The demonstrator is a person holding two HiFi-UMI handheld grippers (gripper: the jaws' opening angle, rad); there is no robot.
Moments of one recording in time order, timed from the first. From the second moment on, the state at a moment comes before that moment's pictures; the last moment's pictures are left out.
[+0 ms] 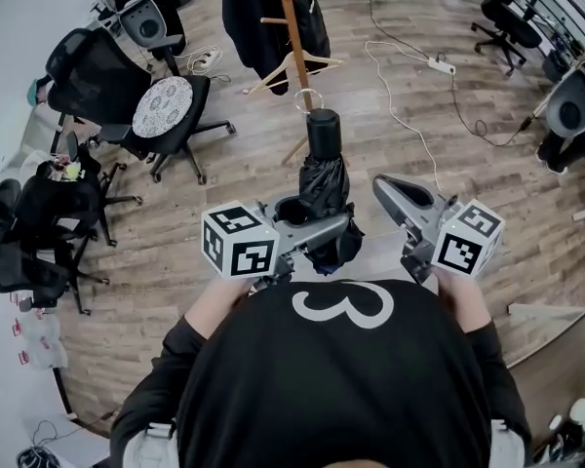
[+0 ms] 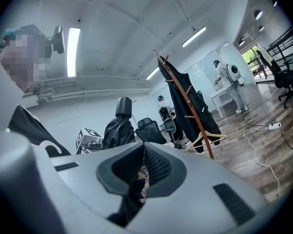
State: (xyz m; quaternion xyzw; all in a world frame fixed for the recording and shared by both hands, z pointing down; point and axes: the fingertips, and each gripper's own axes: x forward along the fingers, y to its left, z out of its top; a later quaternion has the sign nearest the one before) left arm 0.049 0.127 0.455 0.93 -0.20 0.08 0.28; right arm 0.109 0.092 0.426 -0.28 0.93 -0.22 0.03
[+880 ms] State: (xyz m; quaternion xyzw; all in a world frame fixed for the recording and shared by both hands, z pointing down) left arm 0.081 0.091 0.447 0.94 -0.19 0.08 0.26; right arm 0.133 0.060 0.424 -0.28 0.94 -0.20 0.04
